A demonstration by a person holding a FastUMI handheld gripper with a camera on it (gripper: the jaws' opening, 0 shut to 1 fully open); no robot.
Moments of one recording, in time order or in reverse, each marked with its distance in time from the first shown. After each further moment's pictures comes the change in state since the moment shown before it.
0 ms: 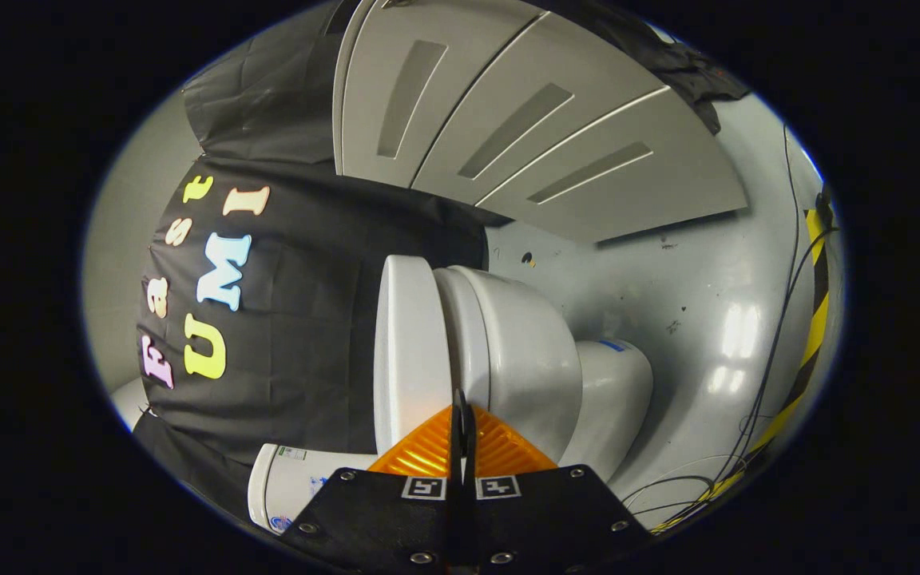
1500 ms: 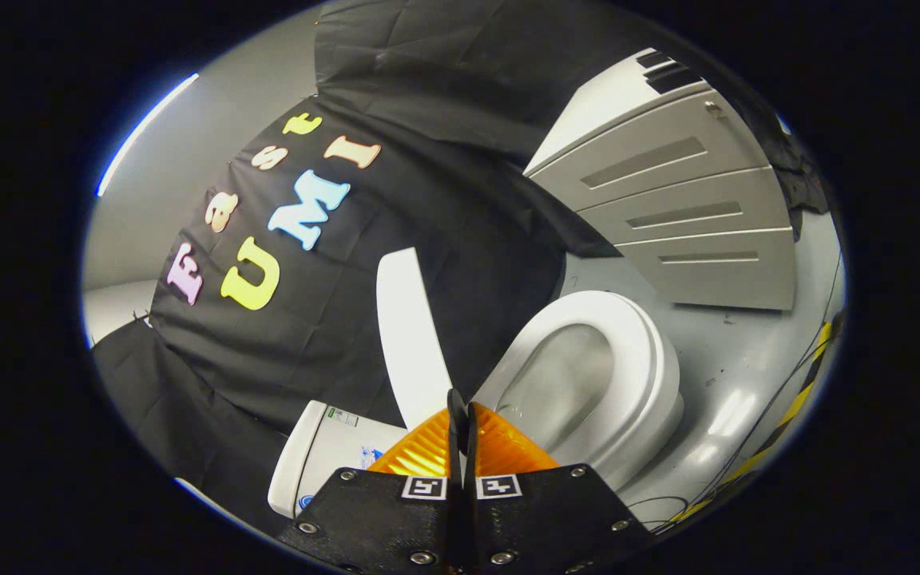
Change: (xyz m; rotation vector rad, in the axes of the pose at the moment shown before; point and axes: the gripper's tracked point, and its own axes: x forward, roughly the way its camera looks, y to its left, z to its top) arm -0.070 0.190 -0.035 -0.364 -0.026 0.131
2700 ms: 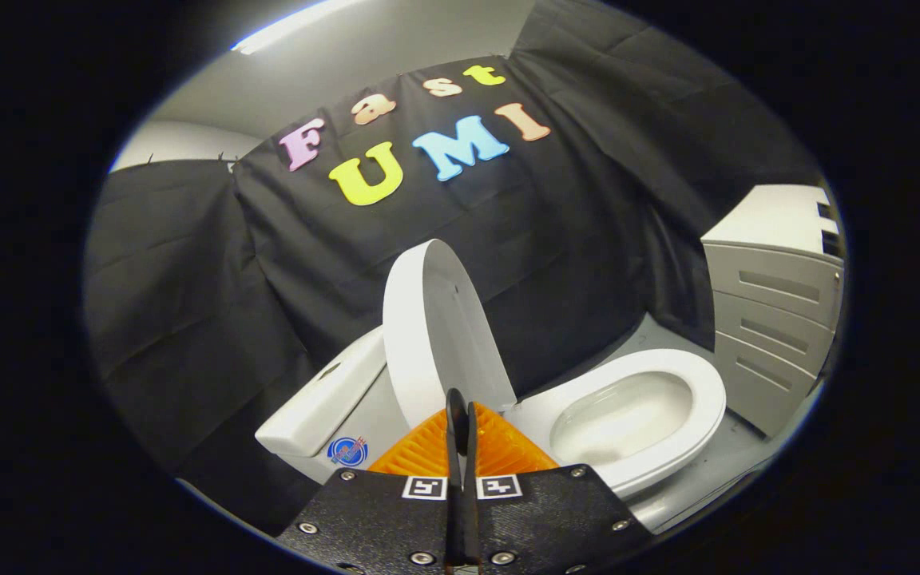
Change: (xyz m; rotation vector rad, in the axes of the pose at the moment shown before) arm -0.019 0.162 -0.082 -0.575 0.056 0.168
